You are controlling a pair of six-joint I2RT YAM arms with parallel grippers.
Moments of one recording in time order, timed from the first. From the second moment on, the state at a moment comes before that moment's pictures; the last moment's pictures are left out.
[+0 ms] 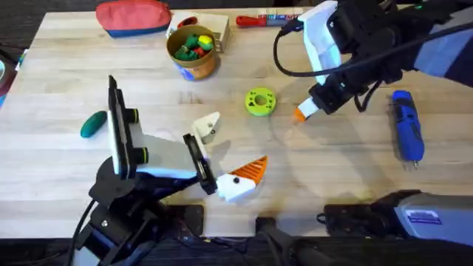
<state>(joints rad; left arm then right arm) -0.53 0.01 0.01 -0.03 0.61 -0.15 0.34 1.48 1.06 -0.95 -0.08 -0.26</state>
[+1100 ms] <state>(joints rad) -0.53 0.01 0.01 -0.03 0.61 -0.15 0.30 1.05 1.10 -0.84 -0.30 0.07</state>
